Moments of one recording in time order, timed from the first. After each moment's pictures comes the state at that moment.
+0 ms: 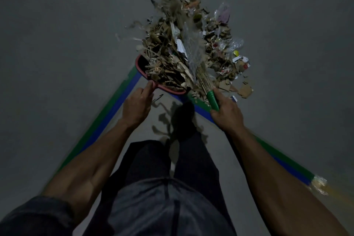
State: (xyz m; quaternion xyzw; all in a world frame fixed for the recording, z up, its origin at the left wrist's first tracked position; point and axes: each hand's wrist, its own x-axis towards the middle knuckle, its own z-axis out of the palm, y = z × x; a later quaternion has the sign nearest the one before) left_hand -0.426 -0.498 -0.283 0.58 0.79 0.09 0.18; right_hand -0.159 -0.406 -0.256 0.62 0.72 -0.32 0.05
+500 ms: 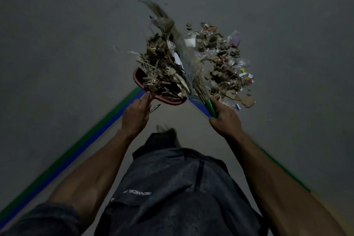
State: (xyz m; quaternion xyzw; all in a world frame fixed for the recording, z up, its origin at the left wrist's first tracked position) left_hand -0.378 -0.714 -0.175 0.52 0.84 0.11 0.08; right_hand -0.123 -0.564 -0.147 0.52 0.80 -0.30 0.04
